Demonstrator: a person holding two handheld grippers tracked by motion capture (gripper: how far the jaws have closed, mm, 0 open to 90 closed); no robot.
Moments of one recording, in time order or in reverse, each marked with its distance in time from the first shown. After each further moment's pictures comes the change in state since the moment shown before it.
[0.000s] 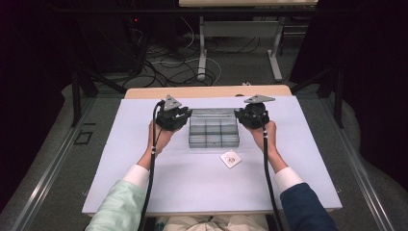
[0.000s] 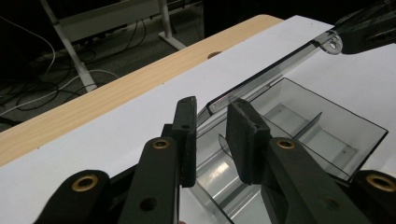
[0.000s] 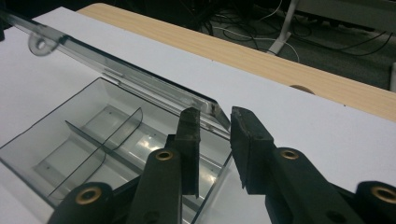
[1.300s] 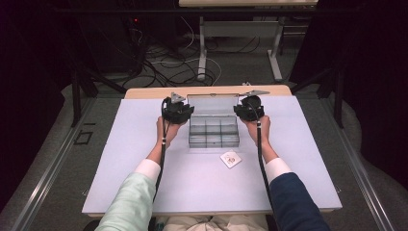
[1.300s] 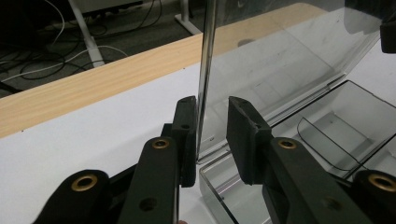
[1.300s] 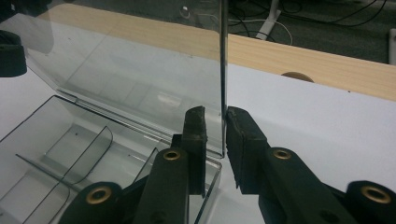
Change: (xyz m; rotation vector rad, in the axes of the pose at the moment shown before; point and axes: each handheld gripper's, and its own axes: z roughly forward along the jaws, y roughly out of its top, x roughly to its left) left arm 0.023 -0.011 0.057 0.062 0.057 -0.092; right arm -0.018 0.004 0.042 0.044 -0.044 0.103
